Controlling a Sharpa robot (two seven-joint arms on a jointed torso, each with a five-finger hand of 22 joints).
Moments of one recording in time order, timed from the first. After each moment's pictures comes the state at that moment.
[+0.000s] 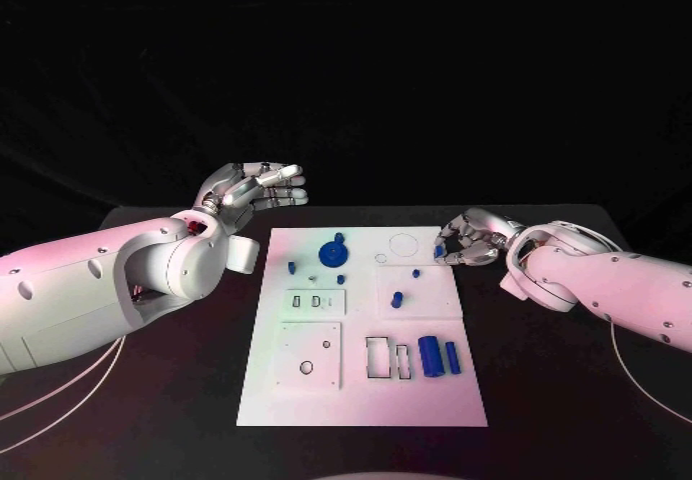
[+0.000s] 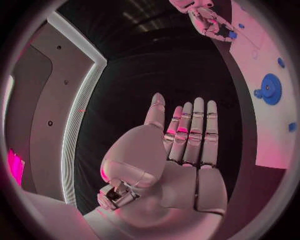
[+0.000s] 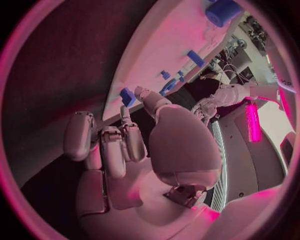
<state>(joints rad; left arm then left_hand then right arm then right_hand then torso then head) 1.26 -0.94 -0.03 1.58 -0.02 -0.35 0.41 1.37 0.29 -0.44 -0.25 0.15 0.90 0.21 0.19 0.17 1.07 0.17 0.07 0.07 0.98 0.13 0.32 0.25 0.17 0.82 0.24 0.31 0.10 1.26 -0.77 -0.15 1.24 -1.13 -0.28 0.03 1.21 -0.19 0.41 -0.05 0.28 0.92 0.14 0.16 0.41 1.43 0.06 1.43 1.31 1.47 0.00 1.56 1.31 0.10 1.36 0.10 1.26 1.23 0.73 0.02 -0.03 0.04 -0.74</state>
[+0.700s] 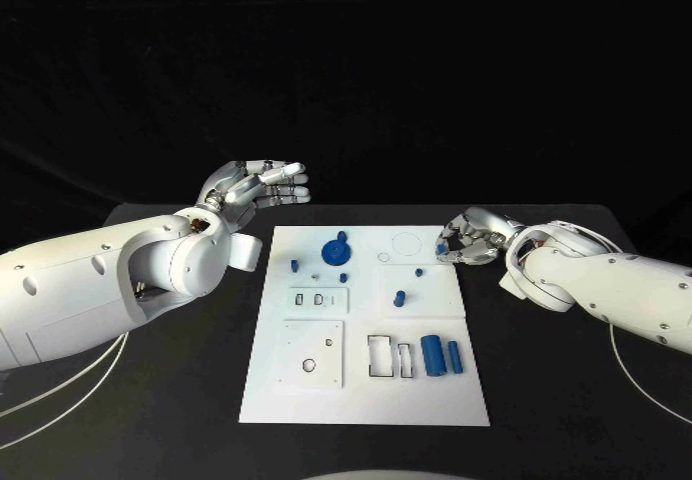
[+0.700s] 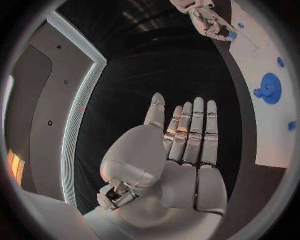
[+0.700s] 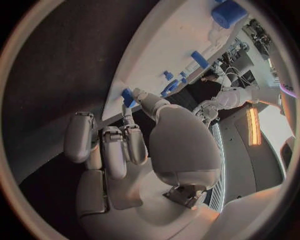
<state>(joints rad) 1.26 -0.94 -0.03 1.58 -0.02 -0.35 0.41 1.37 0.29 -0.44 -0.25 0.15 0.90 0.21 0.19 0.17 1.07 0.17 0.07 0.07 0.98 0.13 0.32 0.26 0.17 0.82 0.24 0.31 0.10 1.25 -0.75 -0.15 1.23 -1.15 -0.30 0.02 1.23 -0.15 0.52 -0.06 0.15 1.00 0.11 0.19 0.40 1.45 0.04 1.46 1.31 1.47 -0.02 1.56 1.31 0.10 1.37 0.09 1.27 1.25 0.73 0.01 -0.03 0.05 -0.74</state>
